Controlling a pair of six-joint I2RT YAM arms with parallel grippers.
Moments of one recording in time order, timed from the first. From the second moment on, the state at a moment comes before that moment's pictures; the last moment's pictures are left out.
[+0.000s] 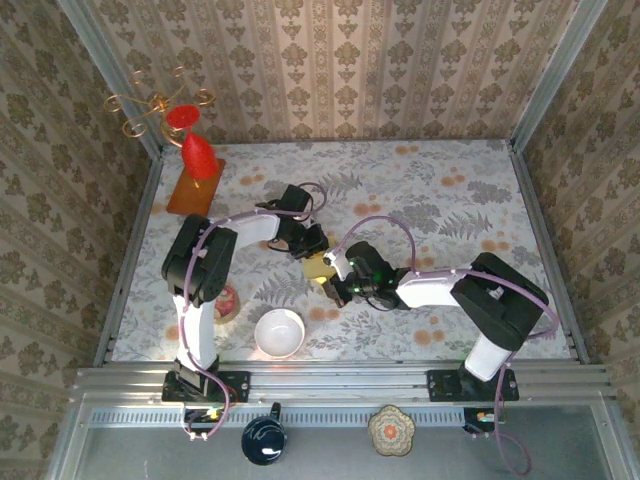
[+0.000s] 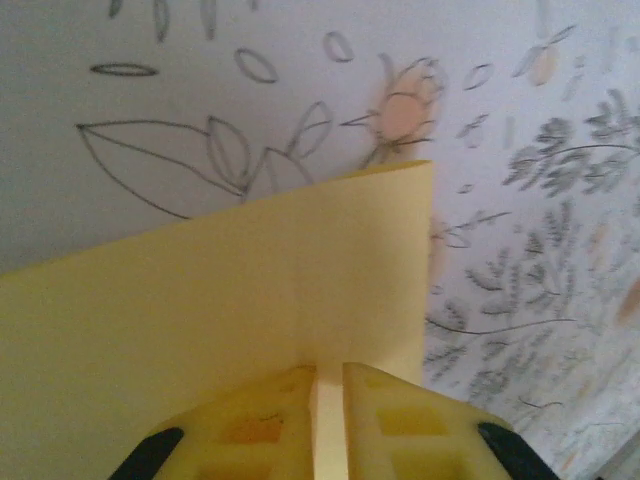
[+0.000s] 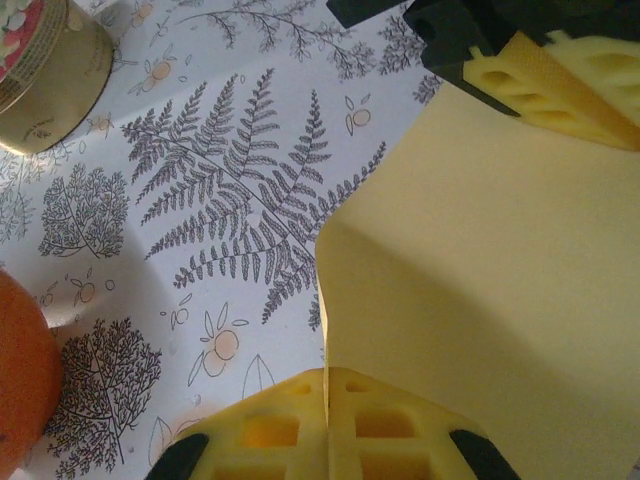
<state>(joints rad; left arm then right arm) -0.56 2.01 1.28 -0.44 0.48 -0.72 0.77 1.68 0.69 0.27 -0.27 0.22</state>
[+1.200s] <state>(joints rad) -0.57 2.06 1.36 -0.54 0.46 -0.62 0.69 1.72 0.71 0.23 -0.19 0.32</state>
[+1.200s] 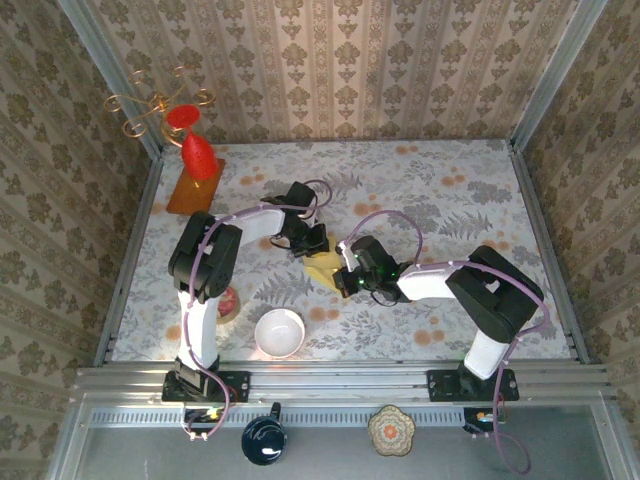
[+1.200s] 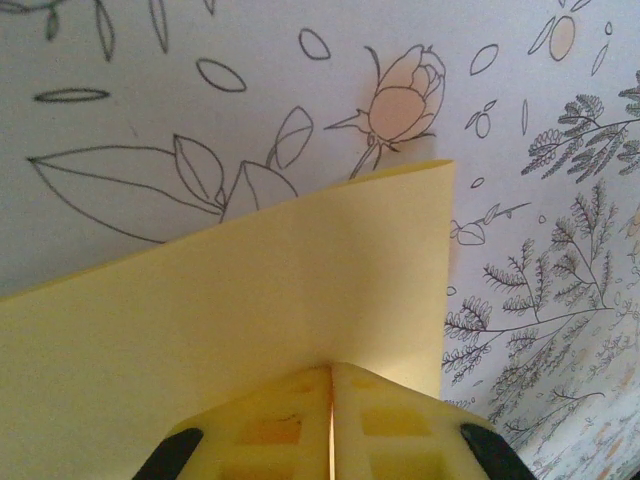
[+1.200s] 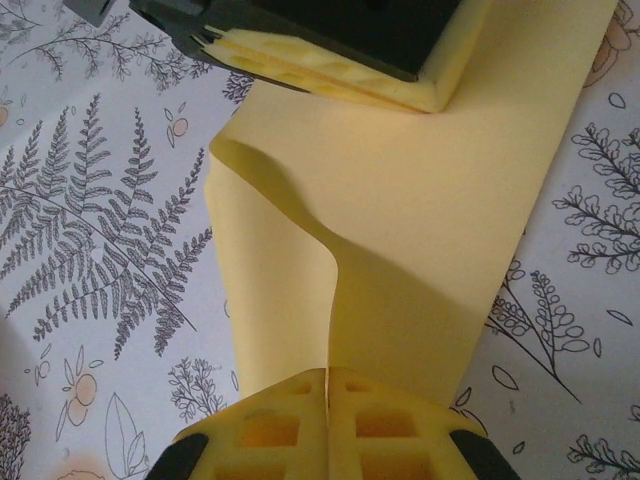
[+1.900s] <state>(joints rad) -0.58 2.06 1.38 -0.57 0.47 -0.60 0.69 1.74 0.73 0.19 -0.19 0.32</state>
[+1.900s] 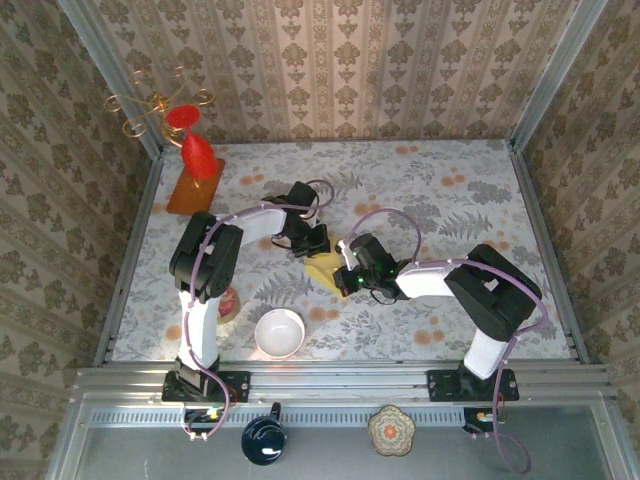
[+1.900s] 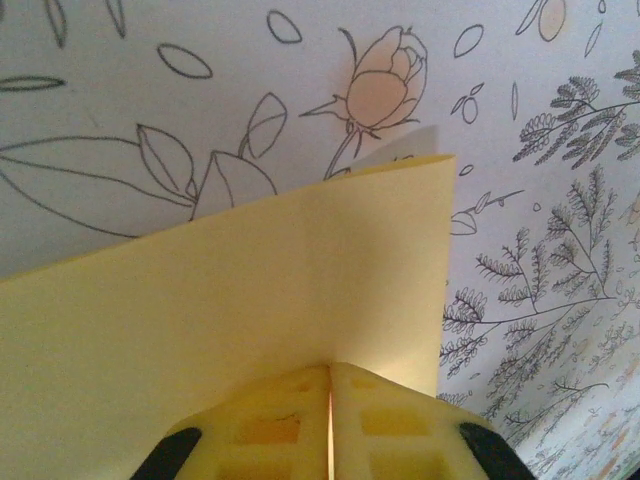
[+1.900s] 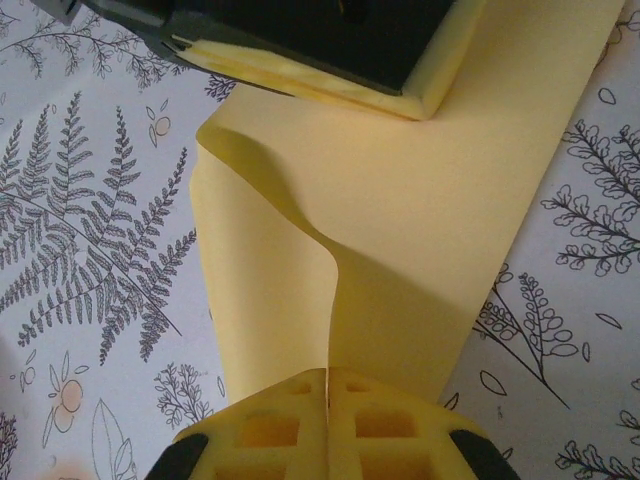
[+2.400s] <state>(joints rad) -0.54 2.00 1.35 -0.59 0.41 -0.59 0.69 1.74 0.73 0.18 -0.20 0.32</state>
